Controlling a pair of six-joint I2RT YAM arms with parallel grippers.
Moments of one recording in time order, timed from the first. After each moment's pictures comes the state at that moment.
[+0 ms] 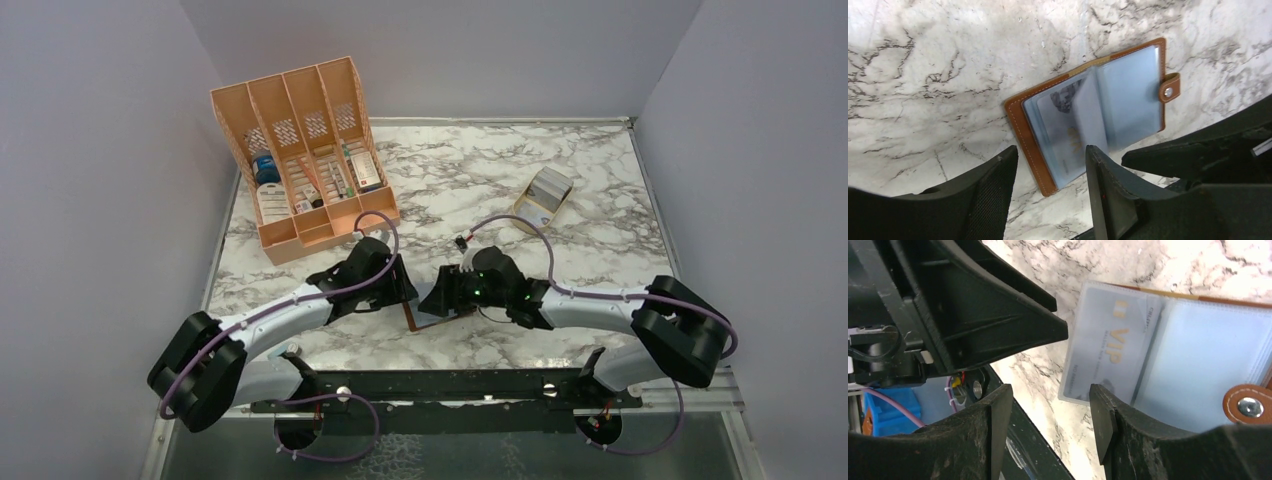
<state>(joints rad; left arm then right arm) -0.69 1.23 0.53 -0.16 0.08 -0.85 0.93 1.42 0.54 0.34 -0.22 0.80</state>
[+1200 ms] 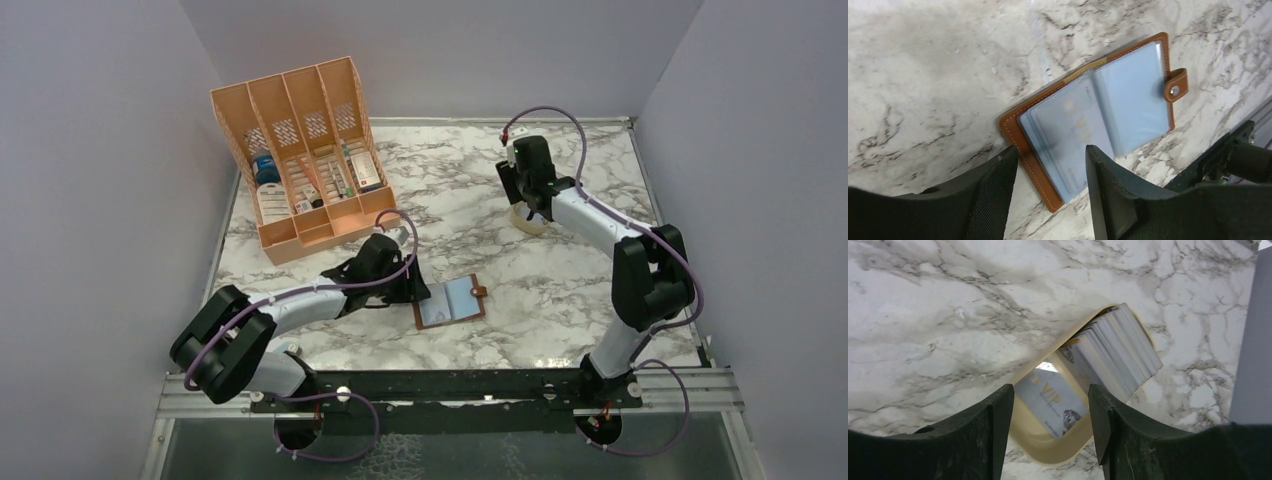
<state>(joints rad) -0.69 1.36 0.53 0.03 0.18 -0.72 0.38 1.71 1.21 -0.18 0.32 -0.17</state>
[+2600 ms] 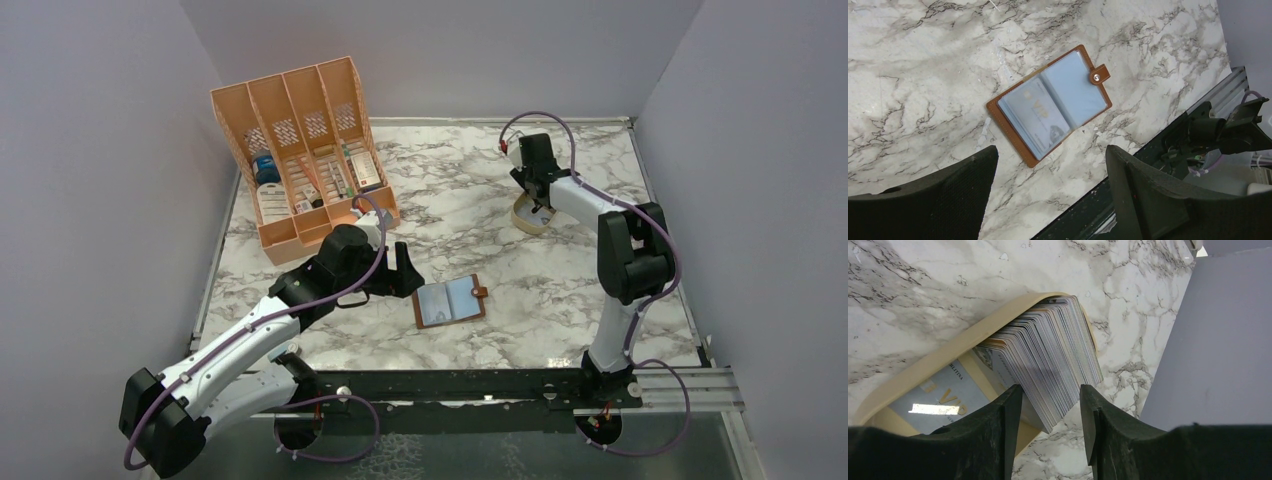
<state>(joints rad) -0.69 0.92 0.68 -0.35 0.17 -0.57 0.27 1.92 1.33 -0.19 0.45 -0.58</state>
